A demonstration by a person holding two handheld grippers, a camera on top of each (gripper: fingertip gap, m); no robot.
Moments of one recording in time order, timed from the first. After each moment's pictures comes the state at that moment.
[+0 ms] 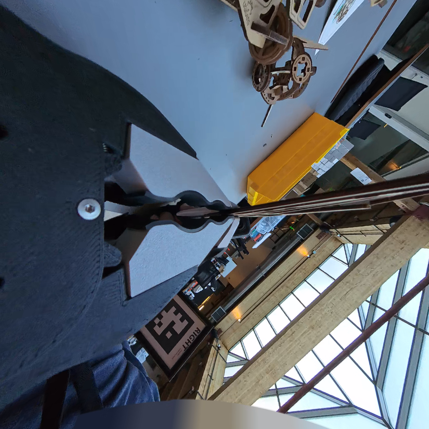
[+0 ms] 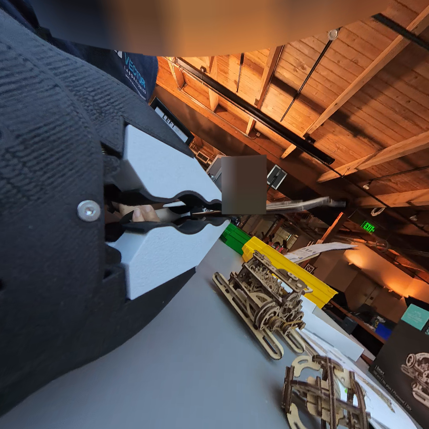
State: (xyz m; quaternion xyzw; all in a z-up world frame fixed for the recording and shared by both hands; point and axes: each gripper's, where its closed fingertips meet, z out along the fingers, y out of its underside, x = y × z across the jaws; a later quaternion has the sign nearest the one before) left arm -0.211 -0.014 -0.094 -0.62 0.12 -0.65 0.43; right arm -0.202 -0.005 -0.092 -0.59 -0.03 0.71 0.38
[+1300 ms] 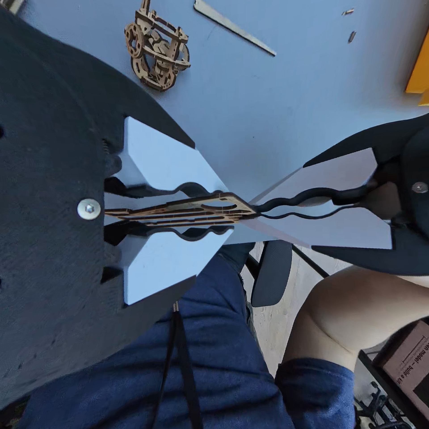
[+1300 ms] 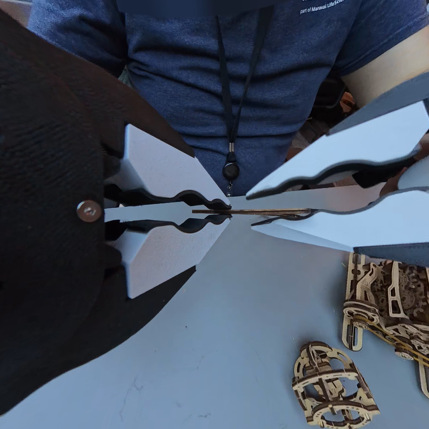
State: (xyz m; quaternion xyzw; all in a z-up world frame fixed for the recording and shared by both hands) left arm -0.131 -0.004 -0.090 -0.67 0.62 -0.40 0.11; right arm -0.130 -0.009 -0.102 -0.75 -0.48 0.45 0.09
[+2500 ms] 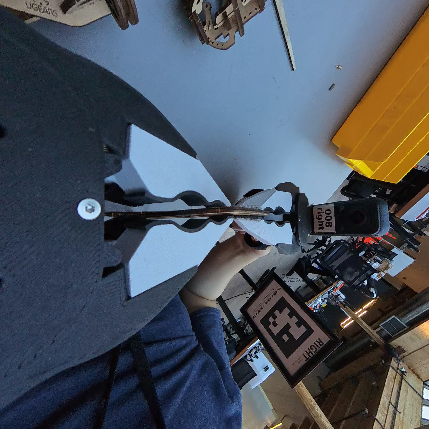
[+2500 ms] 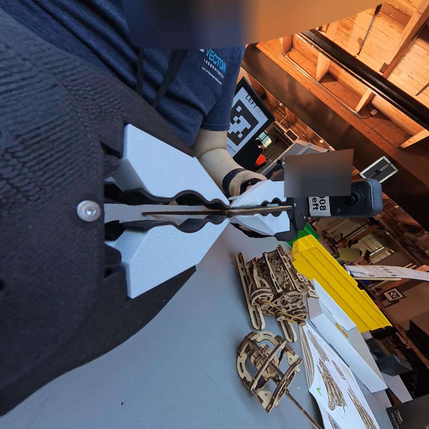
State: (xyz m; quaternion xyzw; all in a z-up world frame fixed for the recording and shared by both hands) left arm -0.156 -0.004 -0.089 -0.68 0.40 -0.57 0.23; right arm -0.158 0.001 -0.089 -0.63 -0.25 0.65 0.35
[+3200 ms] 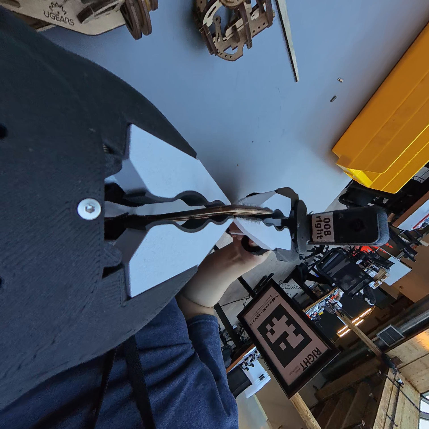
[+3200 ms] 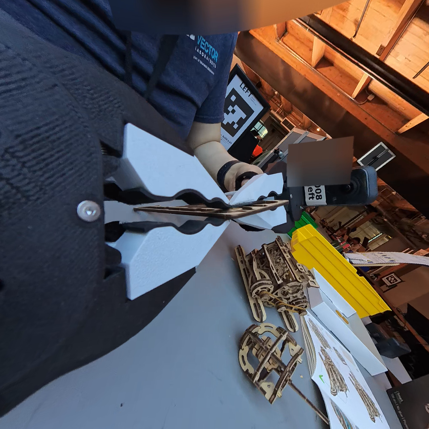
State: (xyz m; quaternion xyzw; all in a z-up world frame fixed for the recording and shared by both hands) left arm -0.160 -0.001 -0.094 -0.69 0.39 -0.57 0.23; right arm -0.165 0.007 -0.094 -0.65 -0.23 0.63 0.35
